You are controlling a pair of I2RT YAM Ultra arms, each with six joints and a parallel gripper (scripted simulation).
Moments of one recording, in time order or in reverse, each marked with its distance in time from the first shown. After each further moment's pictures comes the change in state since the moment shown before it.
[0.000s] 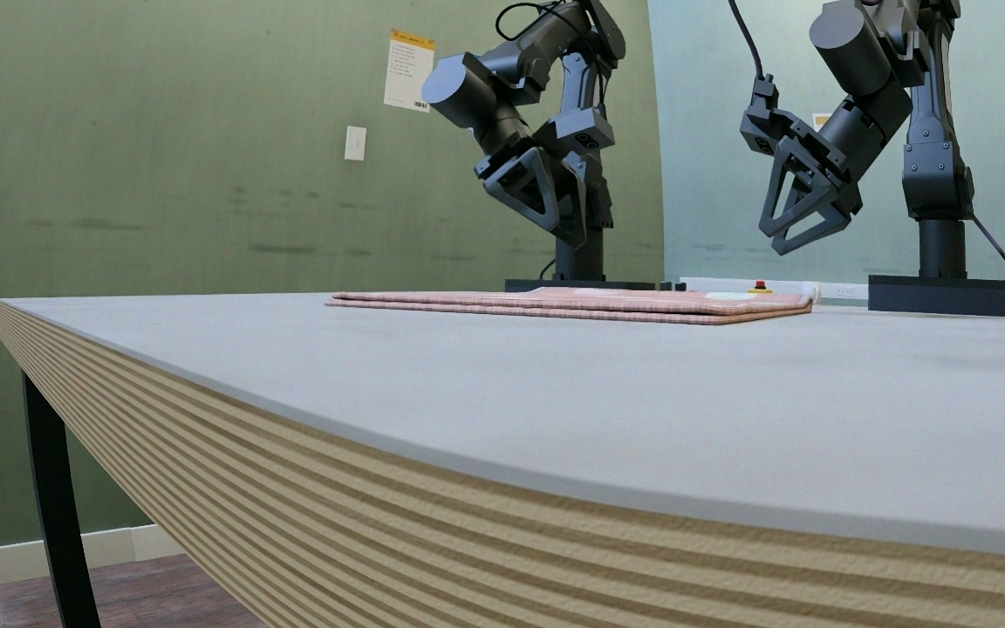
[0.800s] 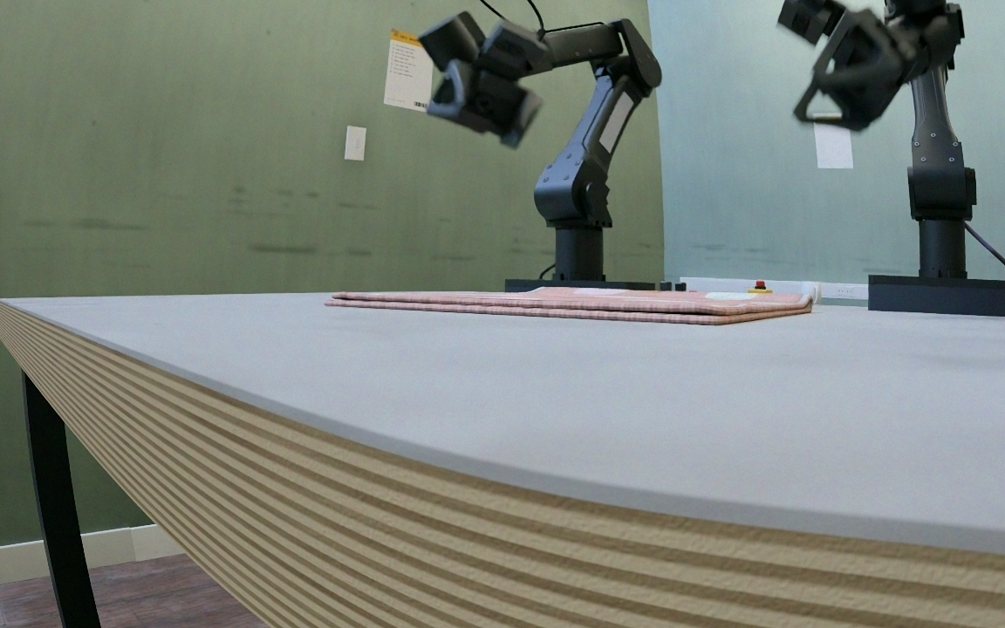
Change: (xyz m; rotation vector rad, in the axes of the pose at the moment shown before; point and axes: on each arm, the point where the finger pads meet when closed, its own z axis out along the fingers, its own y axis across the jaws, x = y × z) left arm -0.015 0.079 -0.102 -0.425 -0.138 -0.277; right arm -0.019 -0.079 -0.094 0.457 -0.139 0.297
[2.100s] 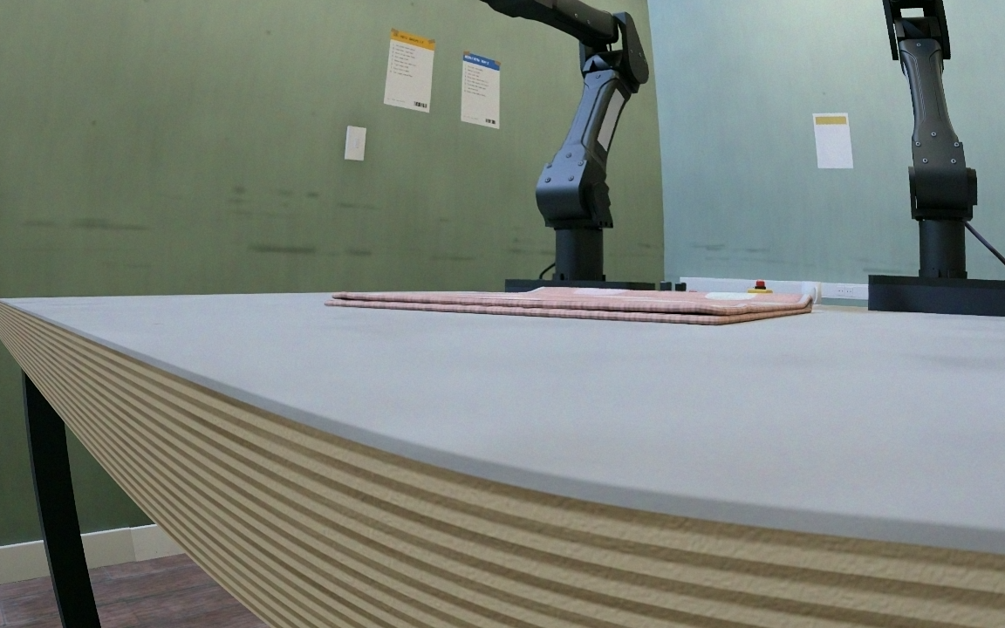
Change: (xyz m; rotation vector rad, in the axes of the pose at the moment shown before) left arm -0.130 0.229 -0.142 -0.888 -0.307 -0.596; right arm -0.143 -0.207 -0.109 0.867 -0.295 0.574
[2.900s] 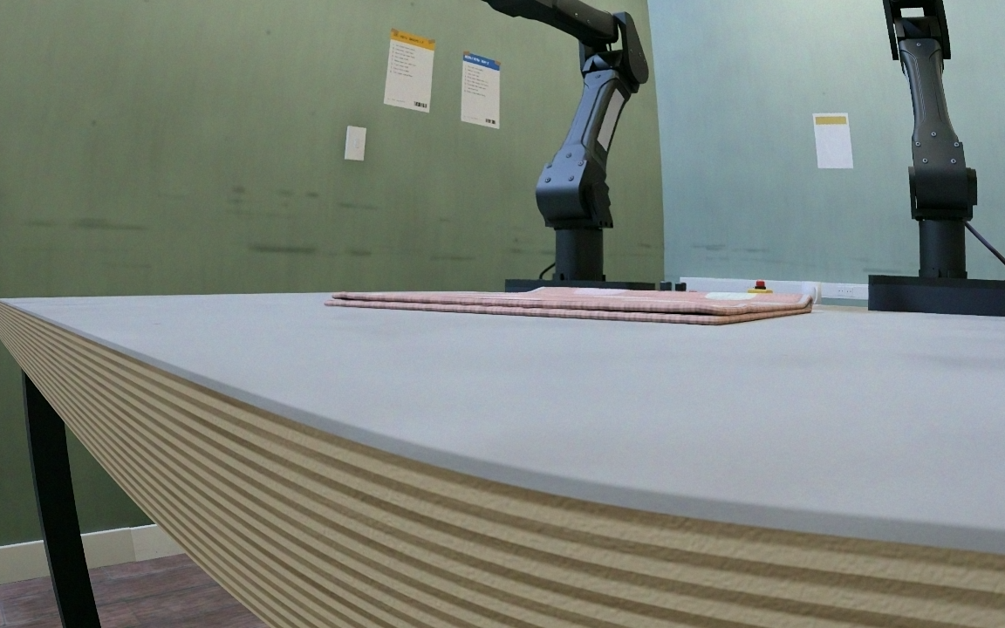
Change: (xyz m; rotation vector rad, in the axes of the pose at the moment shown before) left arm -0.003 0.002 0.000 -0.013 -0.003 -0.007; right arm -0.001 -0.003 0.000 0.016 0.000 0.008
